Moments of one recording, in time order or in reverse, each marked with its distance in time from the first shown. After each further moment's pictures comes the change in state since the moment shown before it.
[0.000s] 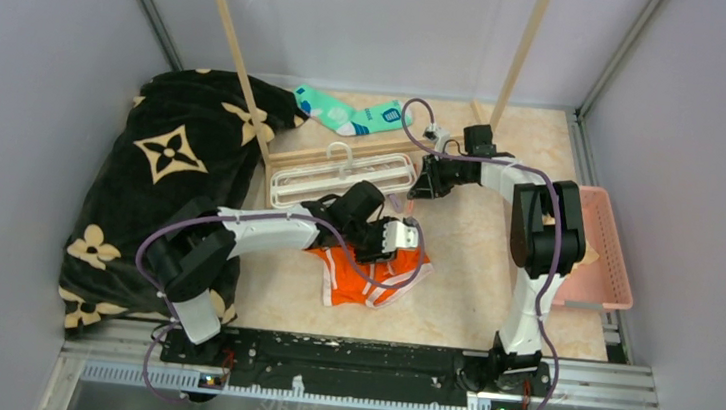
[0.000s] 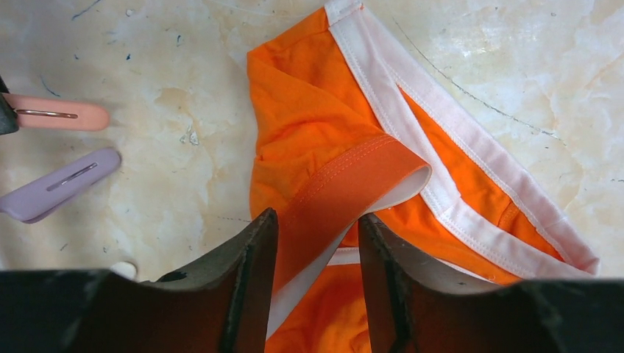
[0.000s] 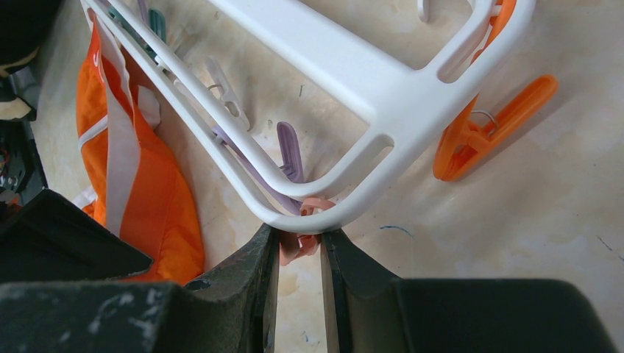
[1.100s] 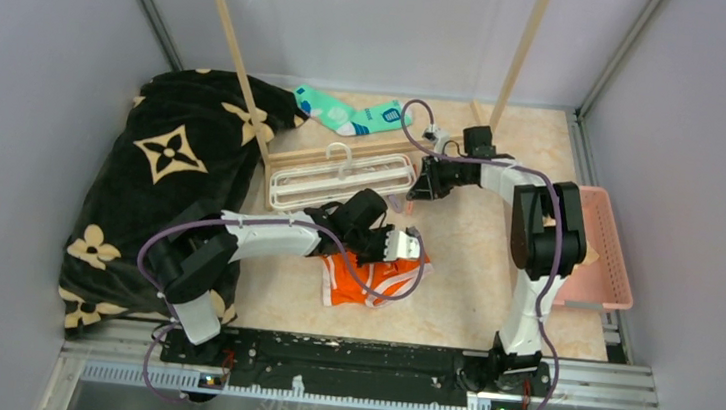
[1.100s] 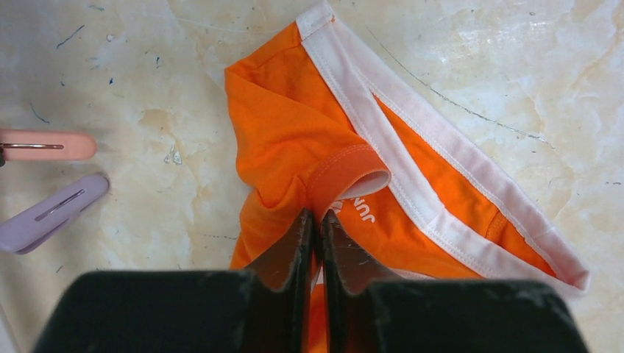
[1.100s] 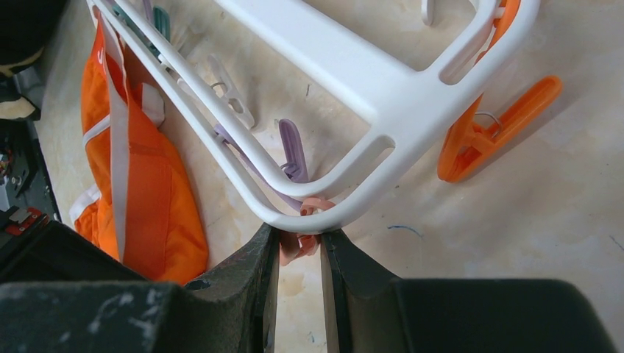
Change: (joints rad) left arm -0.042 0.000 -0.035 0.048 -0.012 0.032; right arm 0.004 -0.008 -0.013 0.013 -0.003 0.005
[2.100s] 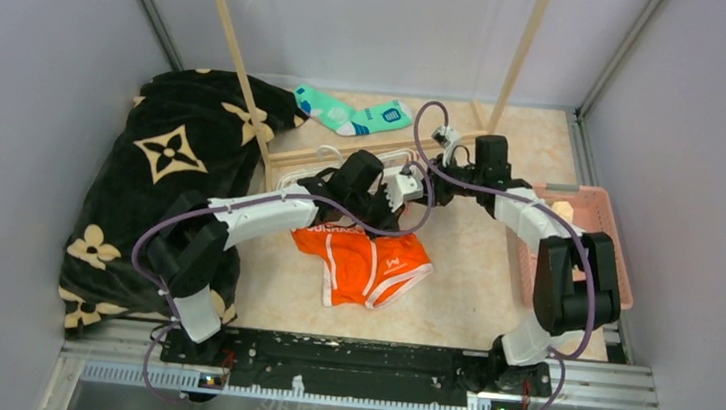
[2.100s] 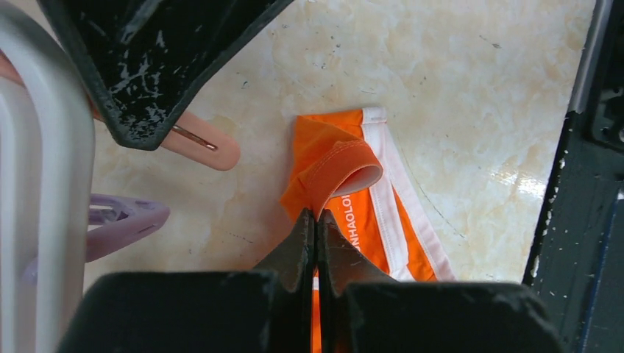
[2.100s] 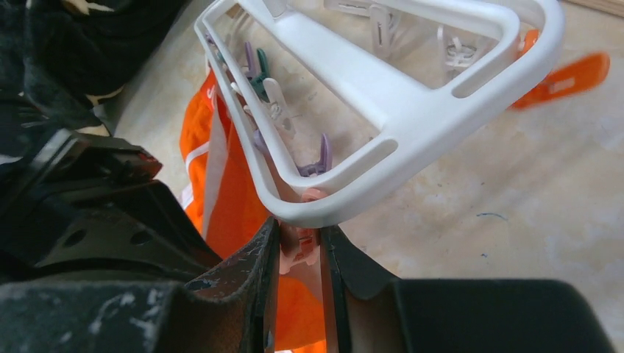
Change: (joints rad) left arm 0.105 0.012 0.199 -0.088 0.084 -0.474; right arm 0.027 -0.359 -0.291 0.226 -0.011 0.199
